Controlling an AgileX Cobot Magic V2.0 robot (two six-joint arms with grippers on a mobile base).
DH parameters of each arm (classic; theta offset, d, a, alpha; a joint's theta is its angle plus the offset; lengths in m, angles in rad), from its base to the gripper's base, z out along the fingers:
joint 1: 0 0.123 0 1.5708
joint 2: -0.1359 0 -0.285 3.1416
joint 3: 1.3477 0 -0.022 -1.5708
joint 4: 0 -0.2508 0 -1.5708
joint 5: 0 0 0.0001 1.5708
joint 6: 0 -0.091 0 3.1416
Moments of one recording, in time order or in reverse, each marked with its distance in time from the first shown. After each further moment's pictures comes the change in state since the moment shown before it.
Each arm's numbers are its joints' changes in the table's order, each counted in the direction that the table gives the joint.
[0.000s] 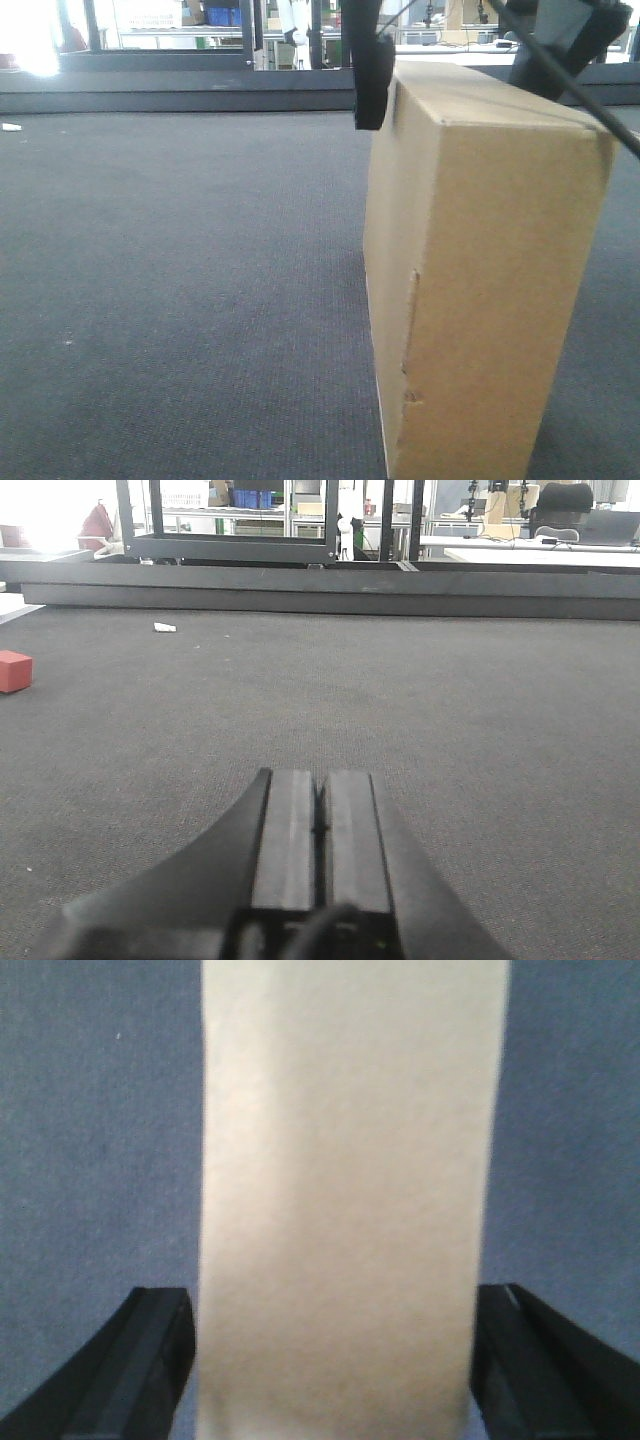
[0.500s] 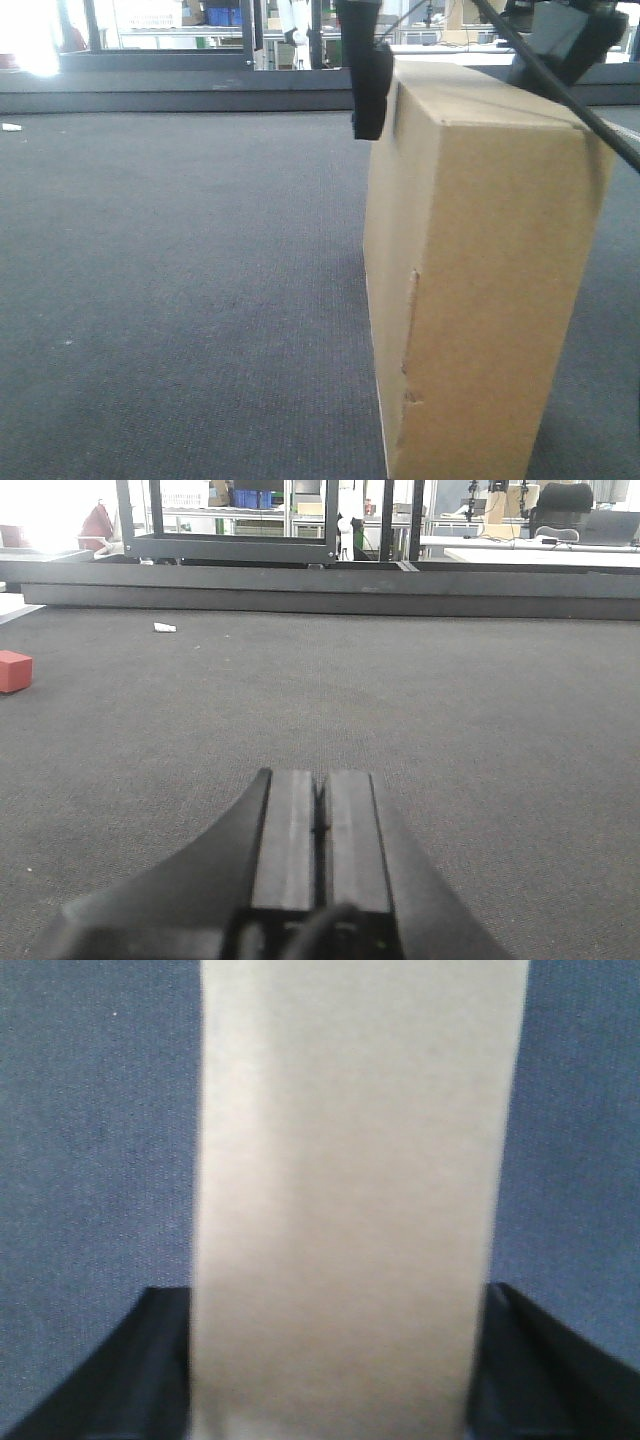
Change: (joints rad) left arm 0.000 0.000 0.000 0.000 0.000 0.000; right arm 0.000 -0.005 0.000 -0.014 -0.020 -0.002
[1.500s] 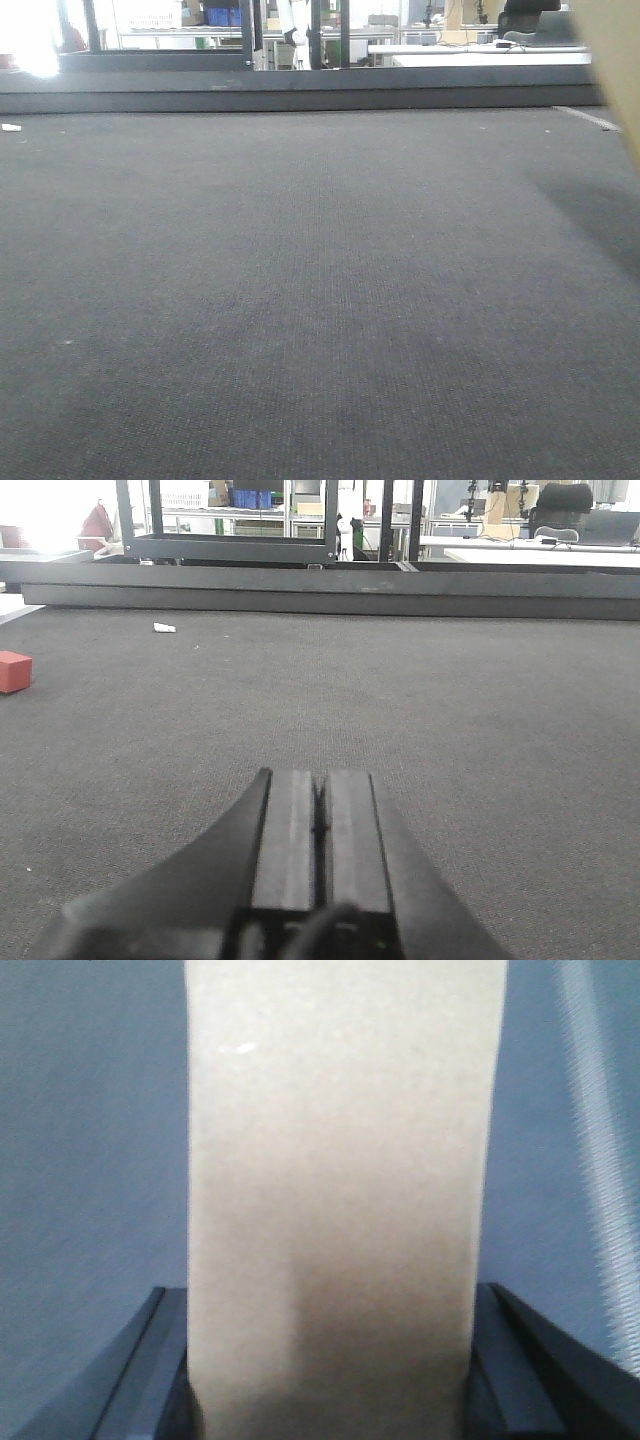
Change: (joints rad) left arm 0.000 0.000 0.000 0.000 0.000 0.000; right arm -0.682 0.646 0.529 -0.136 0.633 0.796
